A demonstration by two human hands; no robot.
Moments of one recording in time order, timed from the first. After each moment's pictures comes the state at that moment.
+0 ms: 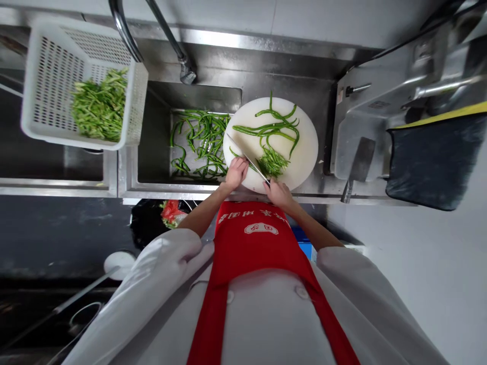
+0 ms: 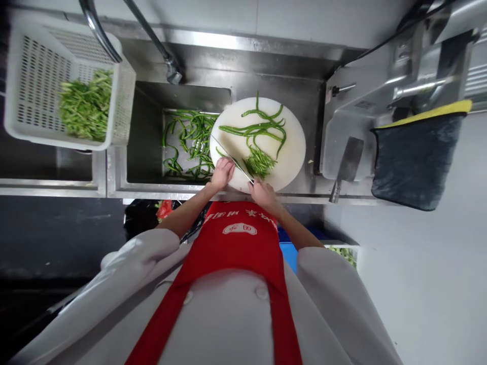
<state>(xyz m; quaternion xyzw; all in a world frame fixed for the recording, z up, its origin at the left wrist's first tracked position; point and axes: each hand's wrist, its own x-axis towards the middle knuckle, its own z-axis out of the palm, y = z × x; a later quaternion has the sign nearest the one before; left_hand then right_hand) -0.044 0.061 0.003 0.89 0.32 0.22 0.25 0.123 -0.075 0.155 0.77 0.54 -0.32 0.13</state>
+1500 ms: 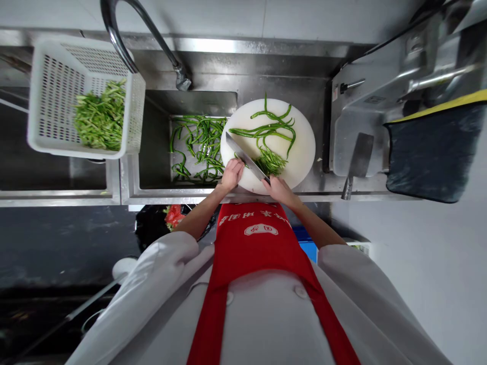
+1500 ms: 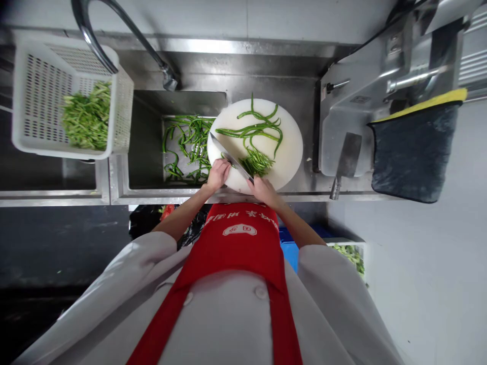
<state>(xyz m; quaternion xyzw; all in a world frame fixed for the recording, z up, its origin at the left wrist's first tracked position) -0.051 0.074 0.000 0.88 0.31 0.25 0.28 0.139 -0.064 0.135 0.75 0.55 -0.35 0.05</state>
